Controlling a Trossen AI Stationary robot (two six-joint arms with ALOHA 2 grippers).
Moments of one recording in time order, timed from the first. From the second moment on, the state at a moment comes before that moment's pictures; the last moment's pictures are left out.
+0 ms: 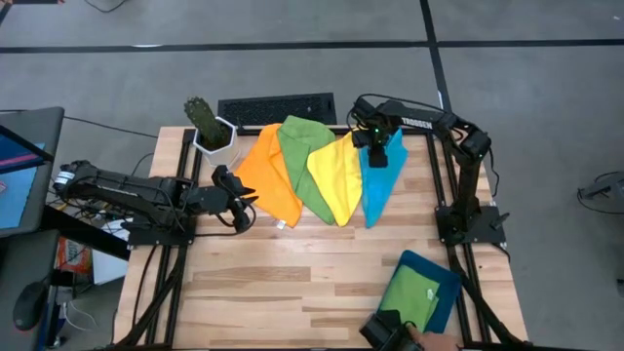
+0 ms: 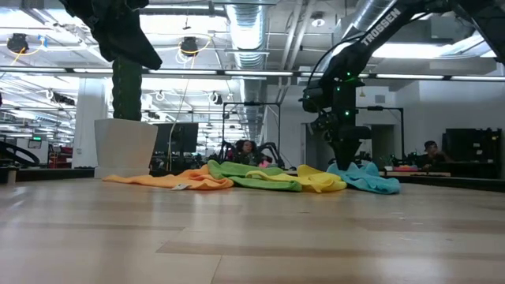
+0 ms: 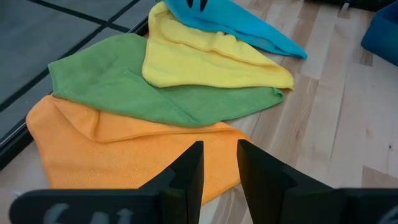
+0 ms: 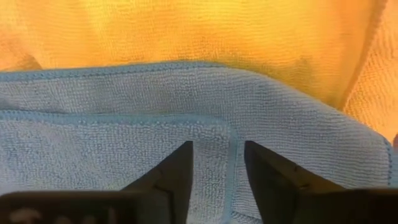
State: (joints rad) left arm -0.17 0.90 0.74 -0.55 -0.53 -0.40; right arm -0.76 1.94 1.36 -0.91 0.03 -0.82
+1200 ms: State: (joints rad) left arm -0.17 0.88 0.74 -0.54 -0.50 -0.43; right arm -0.65 1.89 1.44 -1.08 0.06 -0.77
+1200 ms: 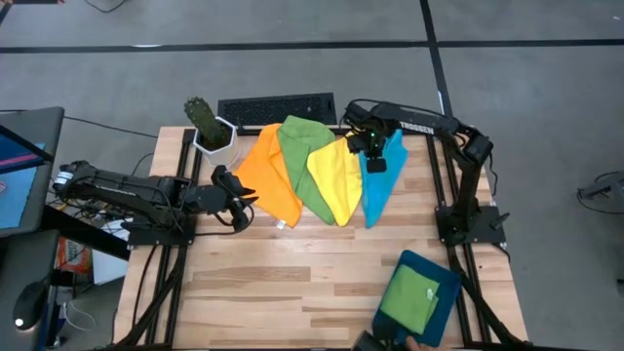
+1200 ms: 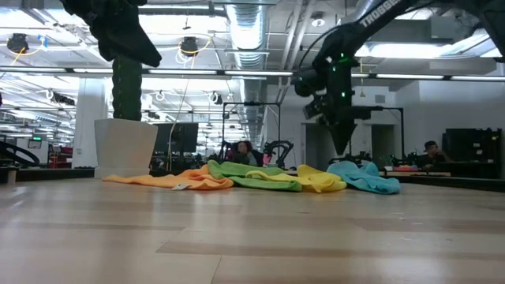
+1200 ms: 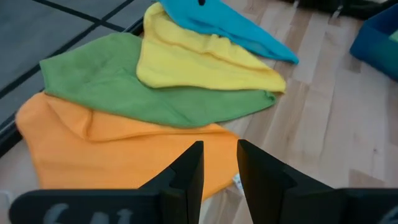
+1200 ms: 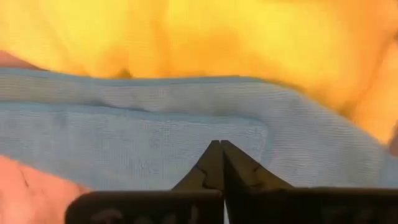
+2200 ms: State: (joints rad) left arm -0.14 0.87 0.74 -0.53 -0.61 -0.40; right arm -0.66 1.87 1.30 -0.93 0.20 -1.26
